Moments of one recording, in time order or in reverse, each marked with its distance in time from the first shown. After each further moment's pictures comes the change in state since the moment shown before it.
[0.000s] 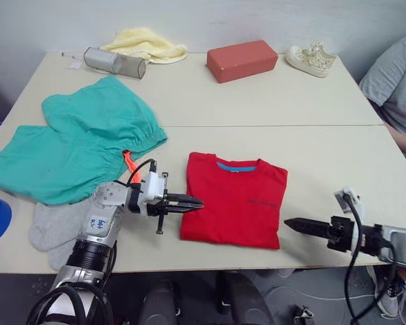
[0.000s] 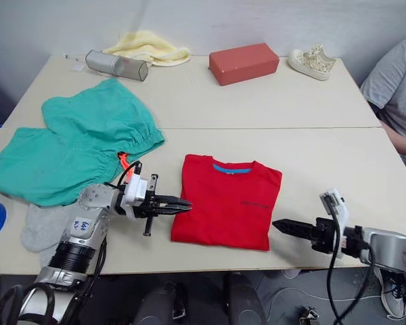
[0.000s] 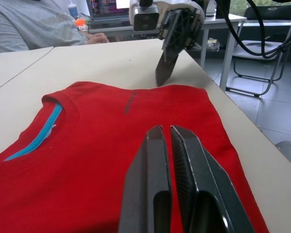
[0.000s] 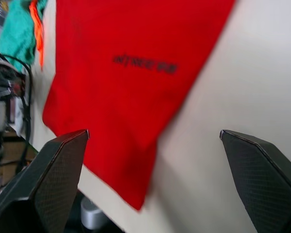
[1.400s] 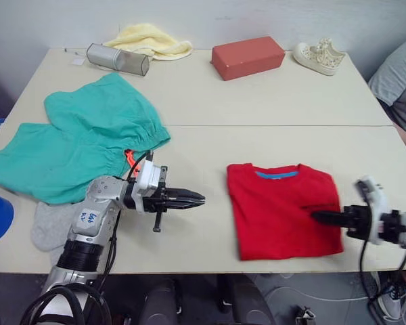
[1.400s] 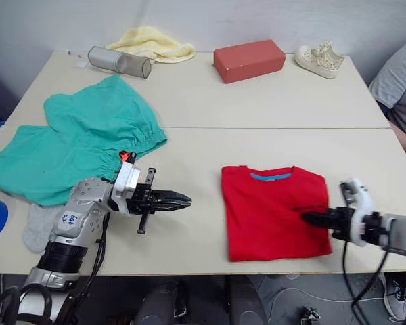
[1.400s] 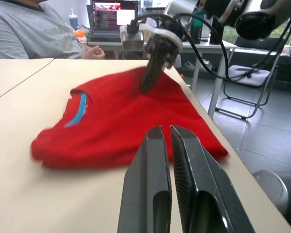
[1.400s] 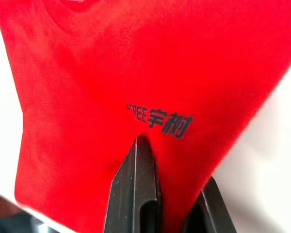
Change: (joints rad) left arm 0.004 0.042 0.041 -0.184 -0.124 0.239 0.006; right arm 0.002 -0.249 -0.120 0.120 -0.218 0.027 0.079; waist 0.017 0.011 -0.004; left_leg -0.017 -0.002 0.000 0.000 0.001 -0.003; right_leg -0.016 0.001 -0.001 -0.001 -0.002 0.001
